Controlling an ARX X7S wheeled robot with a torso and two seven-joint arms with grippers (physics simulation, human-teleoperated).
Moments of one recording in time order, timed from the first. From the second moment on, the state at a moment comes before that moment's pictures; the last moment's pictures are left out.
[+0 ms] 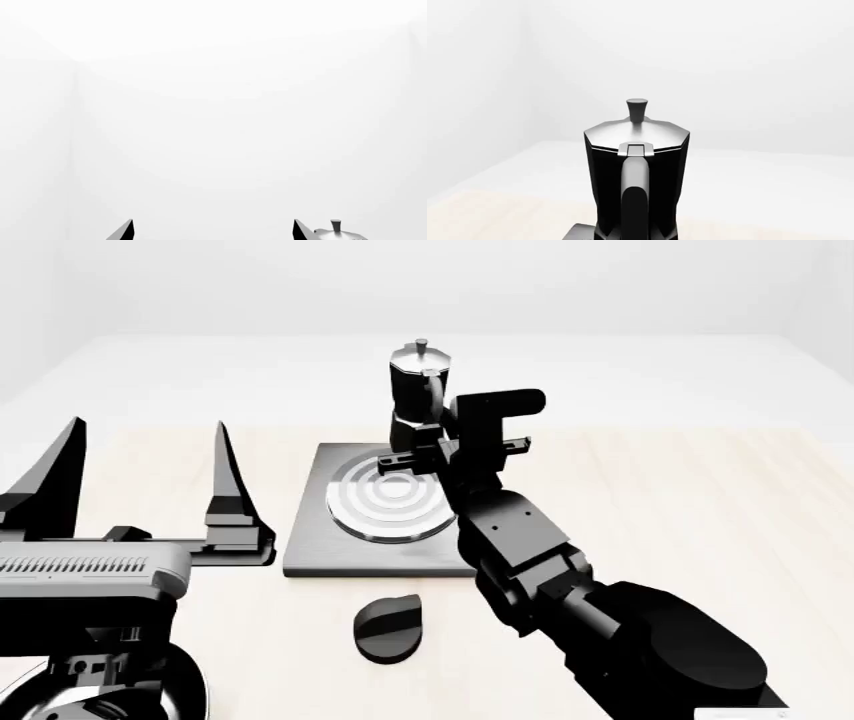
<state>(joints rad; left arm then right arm) -0.18 -0.51 0.16 0.70 -0.30 -0.22 -0.44 1.21 0.00 -1.57 1.06 1.41 -0.42 0.26</state>
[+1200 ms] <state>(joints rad) -0.17 -0.52 0.17 0.69 -0.30 -0.22 -0.45 1.24 0.00 -1.56 1.01 1.34 -0.57 0.31</state>
